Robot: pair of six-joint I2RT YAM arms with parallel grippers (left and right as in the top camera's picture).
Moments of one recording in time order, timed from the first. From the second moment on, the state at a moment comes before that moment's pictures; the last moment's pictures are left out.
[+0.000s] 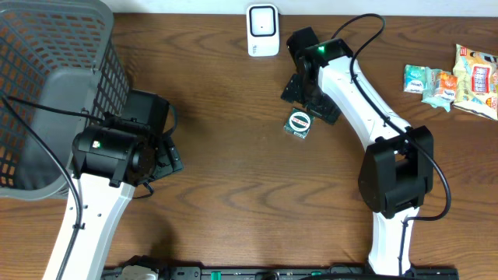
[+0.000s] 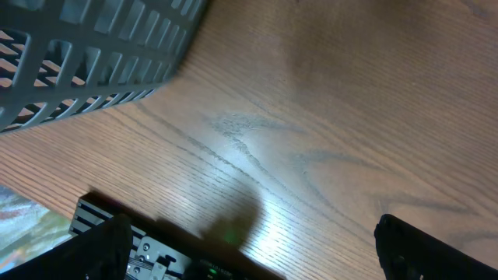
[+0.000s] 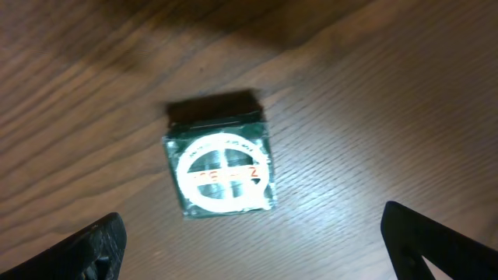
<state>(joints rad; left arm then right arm) -0.24 1.24 1.33 -1.49 -0.26 -0.62 0.38 2.14 1.86 -1.23 0.12 0.94</state>
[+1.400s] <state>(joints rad) -0.24 1.24 1.33 -1.49 -0.26 -0.62 0.38 2.14 1.56 -0.87 0.02 0.76</state>
